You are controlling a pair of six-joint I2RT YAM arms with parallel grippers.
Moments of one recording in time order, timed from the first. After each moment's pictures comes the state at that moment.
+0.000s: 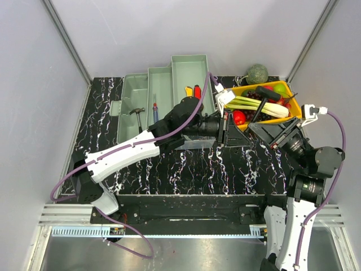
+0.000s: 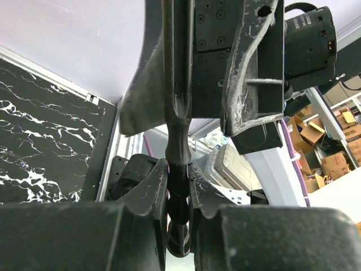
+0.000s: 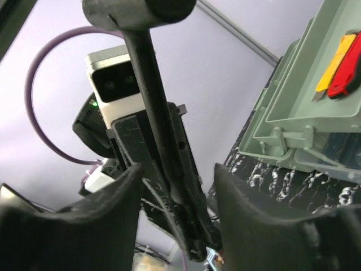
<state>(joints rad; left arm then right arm) -1.06 1.58 1.55 0.03 0.57 -0.72 -0.29 0.52 0.83 0.13 -1.03 1.38</state>
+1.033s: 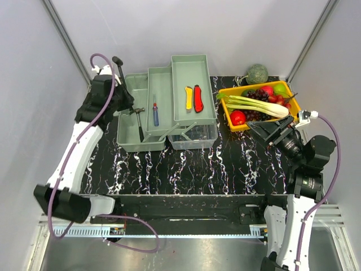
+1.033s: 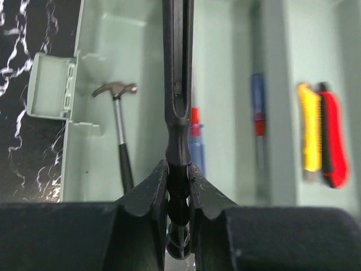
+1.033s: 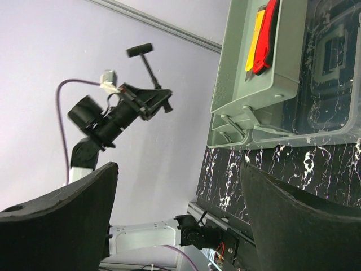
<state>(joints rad) -0.23 1.24 1.39 -0.60 -0.06 -0.45 -0.29 0.54 0.81 -0.24 -0.93 1.17</state>
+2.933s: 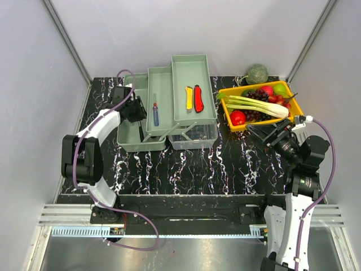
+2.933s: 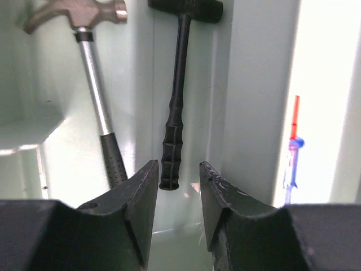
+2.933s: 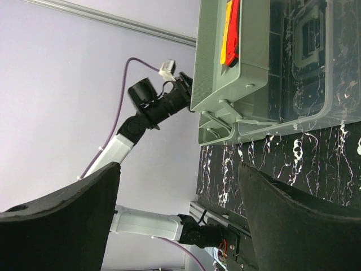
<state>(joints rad) -0.14 1.71 1.23 -0.37 0.18 -0.44 -0.29 0.54 0.73 -0.29 -0.91 1.17</state>
